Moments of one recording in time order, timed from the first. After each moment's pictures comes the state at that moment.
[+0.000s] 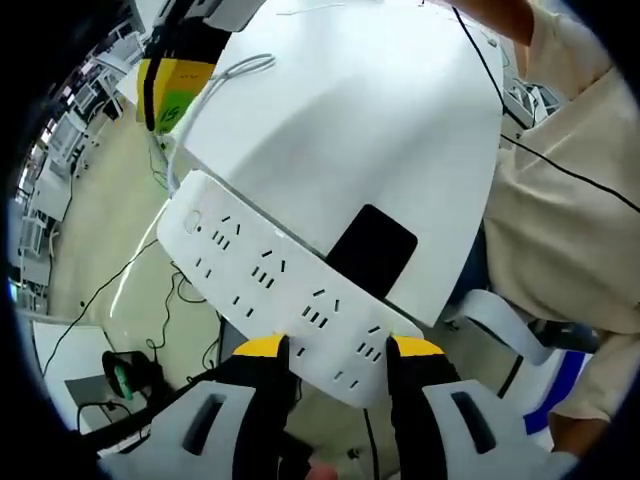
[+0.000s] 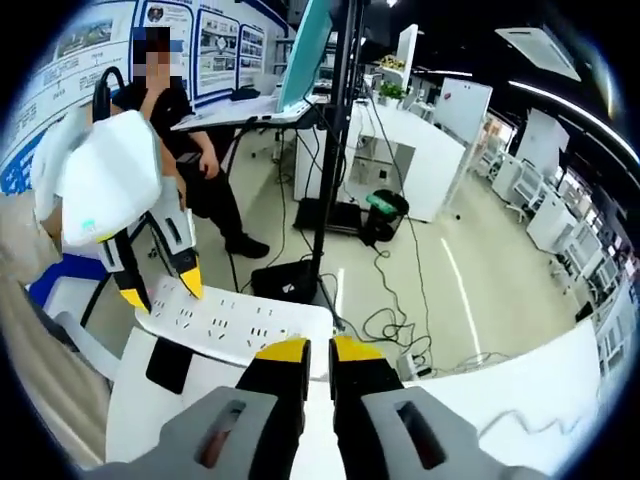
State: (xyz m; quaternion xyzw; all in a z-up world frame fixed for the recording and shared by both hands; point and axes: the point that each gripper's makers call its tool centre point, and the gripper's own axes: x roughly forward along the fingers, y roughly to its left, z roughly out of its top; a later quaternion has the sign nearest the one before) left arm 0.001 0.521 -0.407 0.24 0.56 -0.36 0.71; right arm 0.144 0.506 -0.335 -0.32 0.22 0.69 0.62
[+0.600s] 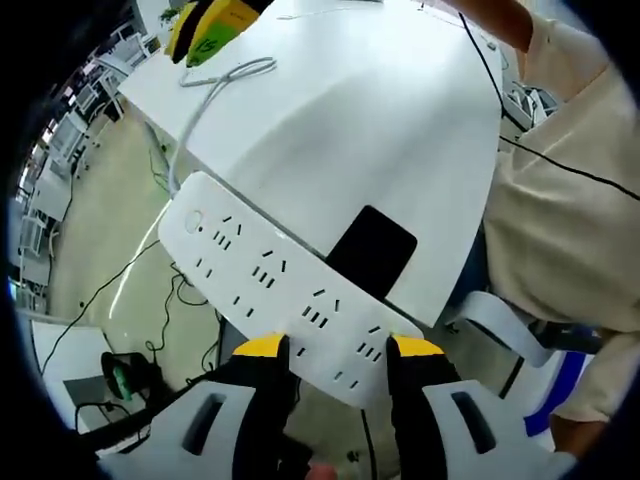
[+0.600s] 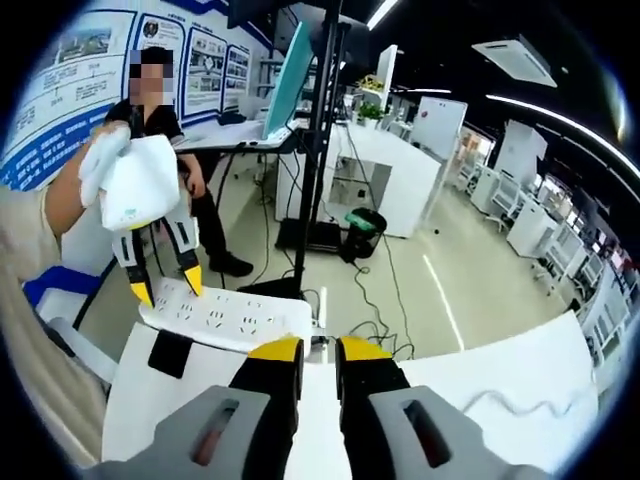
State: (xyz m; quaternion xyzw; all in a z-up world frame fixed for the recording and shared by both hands) left arm -0.001 0.522 -0.406 0.24 0.56 -0.36 0.71; right arm 0.157 0.470 -0.305 -0.29 0.18 0.67 0.66
